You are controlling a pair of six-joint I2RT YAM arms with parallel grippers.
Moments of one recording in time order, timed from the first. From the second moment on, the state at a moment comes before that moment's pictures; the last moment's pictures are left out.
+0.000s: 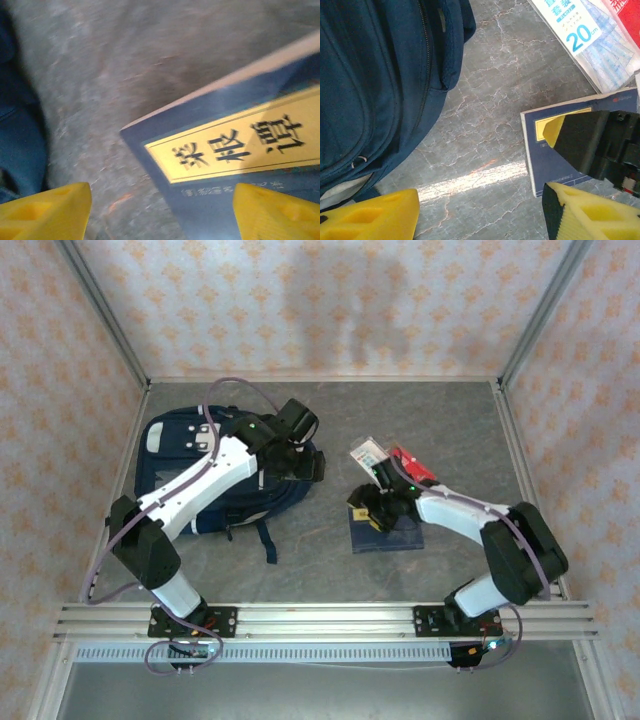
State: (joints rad) left arm -0.62 1.65 1.55 -1.06 0.04 -0.59; right arm 0.54 1.50 0.82 -0.39 -0.28 1.12
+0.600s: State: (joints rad) left arm -0.74 2.21 1.93 -1.01 0.15 -0.46; right arm 0.45 1.07 0.59 -0.72 -0.13 1.15
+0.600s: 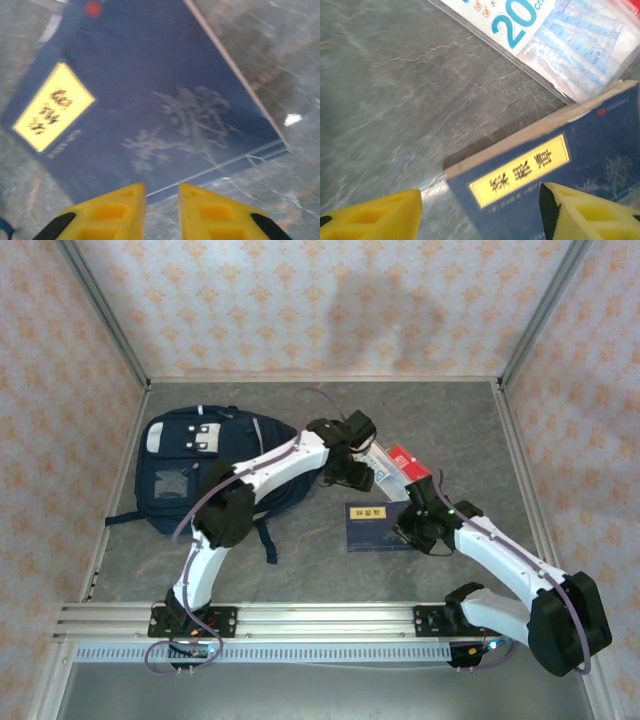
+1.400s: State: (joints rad) left arm -0.82 2.13 1.60 -0.88 0.23 -0.38; right arm 0.45 1.33 0.66 -0.78 -0.03 1.08
